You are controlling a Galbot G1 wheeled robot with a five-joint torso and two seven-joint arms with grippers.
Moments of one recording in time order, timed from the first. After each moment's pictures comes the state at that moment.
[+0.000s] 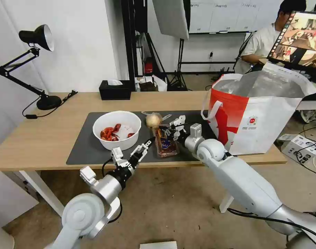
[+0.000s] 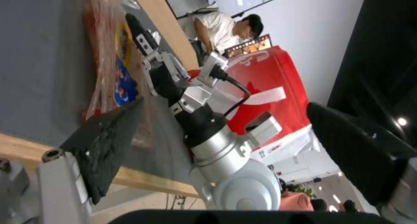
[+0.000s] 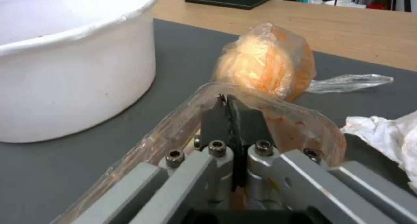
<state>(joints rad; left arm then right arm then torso) 1.28 -1.16 -0.29 -2.22 -1.58 0.26 -0.28 -0.53 1.09 -0.19 1.45 0.71 -0.29 -0.16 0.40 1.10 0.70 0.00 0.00</state>
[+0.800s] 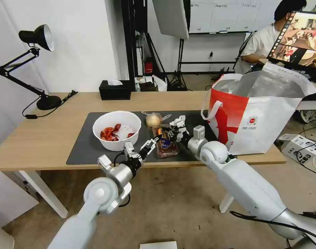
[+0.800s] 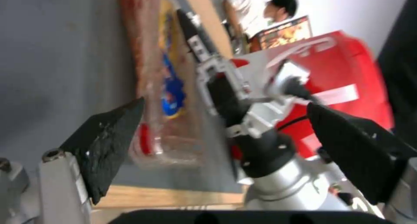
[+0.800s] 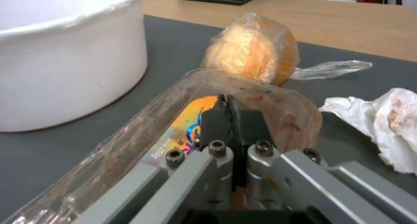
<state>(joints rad) 1.07 -1.17 -0.17 -2.00 -1.60 0.29 -0.36 -0.57 1.07 -0.15 1.48 0.71 -0.29 -0.16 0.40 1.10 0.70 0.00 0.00</state>
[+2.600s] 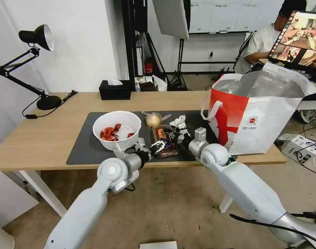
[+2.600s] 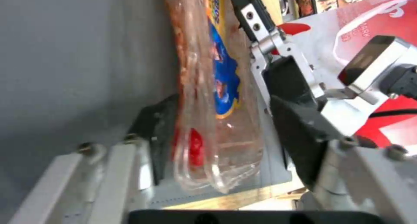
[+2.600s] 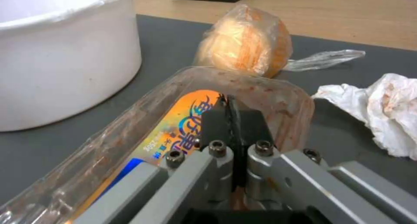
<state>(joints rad) 0.88 -1.18 -0.07 -1.86 -1.67 0.41 -0.55 -0.59 1.08 -0.13 1.47 0.71 -0.28 -0.15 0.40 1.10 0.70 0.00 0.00</state>
